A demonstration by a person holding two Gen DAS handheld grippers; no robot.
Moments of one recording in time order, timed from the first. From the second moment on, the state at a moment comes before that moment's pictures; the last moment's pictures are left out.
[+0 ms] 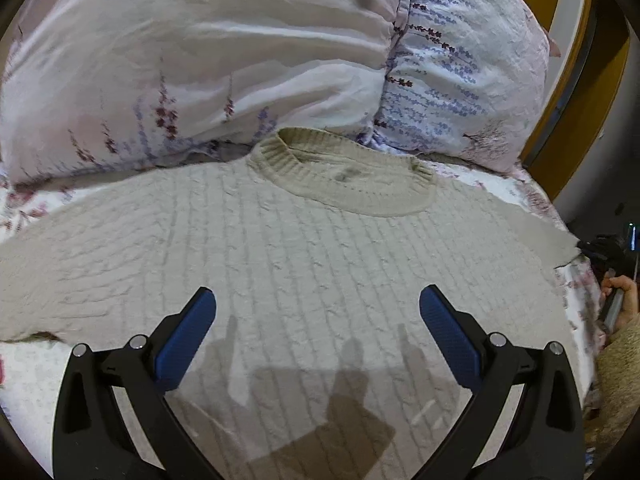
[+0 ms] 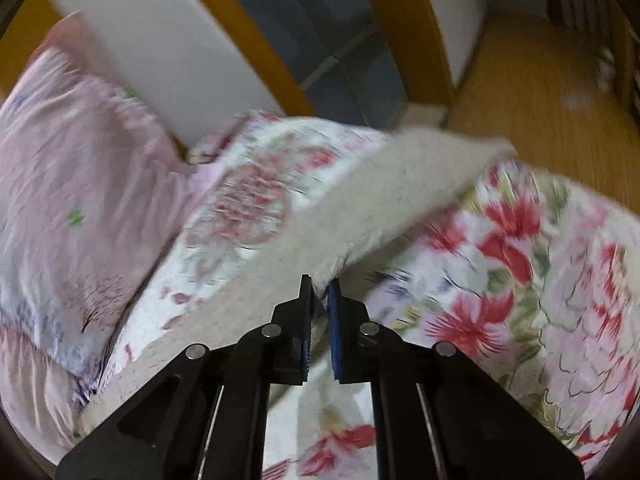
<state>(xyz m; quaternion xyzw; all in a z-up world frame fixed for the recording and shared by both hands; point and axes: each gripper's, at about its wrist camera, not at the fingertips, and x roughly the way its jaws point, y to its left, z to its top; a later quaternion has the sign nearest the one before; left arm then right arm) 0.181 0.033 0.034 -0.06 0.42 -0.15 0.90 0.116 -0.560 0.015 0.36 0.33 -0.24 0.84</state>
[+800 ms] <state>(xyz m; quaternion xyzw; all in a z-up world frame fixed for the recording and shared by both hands) 0.184 0.039 0.024 -0.23 0.42 -0.24 0.84 0.170 -0.292 0.011 0.25 0.47 0.13 0.84</state>
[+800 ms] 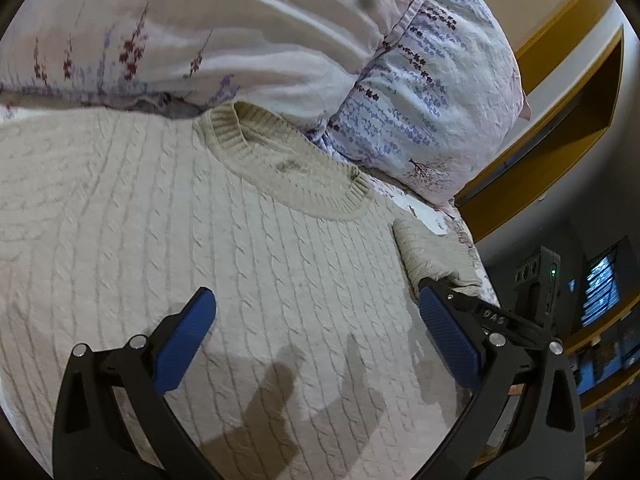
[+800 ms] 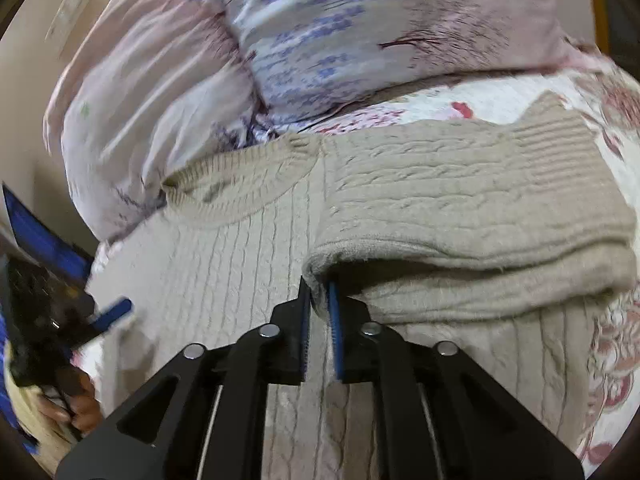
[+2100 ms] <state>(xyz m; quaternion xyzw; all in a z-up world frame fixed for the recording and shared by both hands) 0.227 0.050 -0.021 -0.39 0.47 -0.21 0.76 0.151 -0.280 0.022 0.30 0.48 0.17 0.81</state>
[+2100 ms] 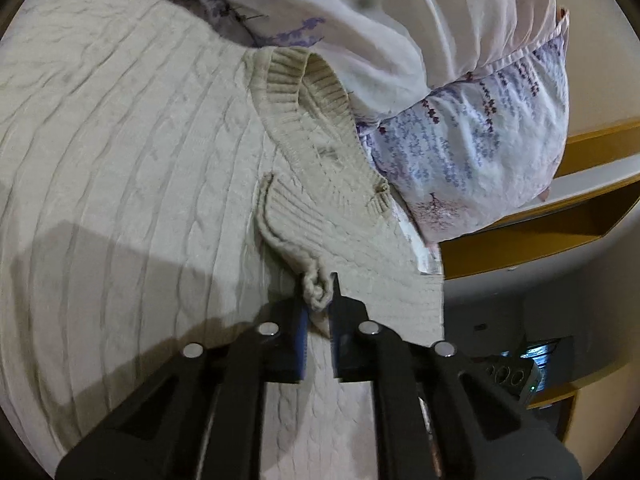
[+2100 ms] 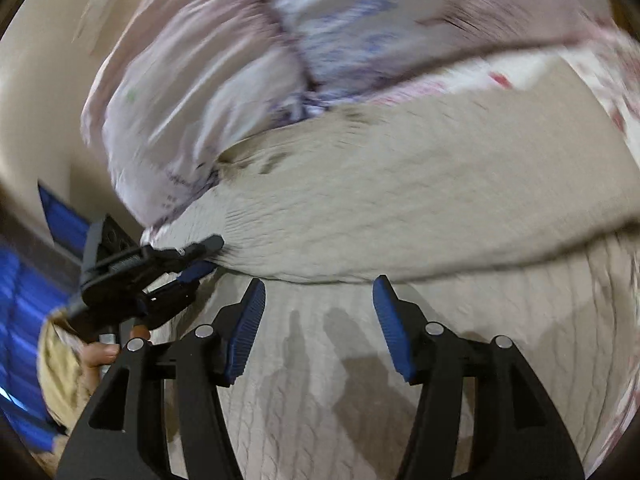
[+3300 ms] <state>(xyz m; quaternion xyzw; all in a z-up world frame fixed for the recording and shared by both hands) 0.111 0.256 0.022 -0.38 0.37 -0.01 0.85 0.157 -0.264 0.045 0.20 0.45 0.05 0.87</state>
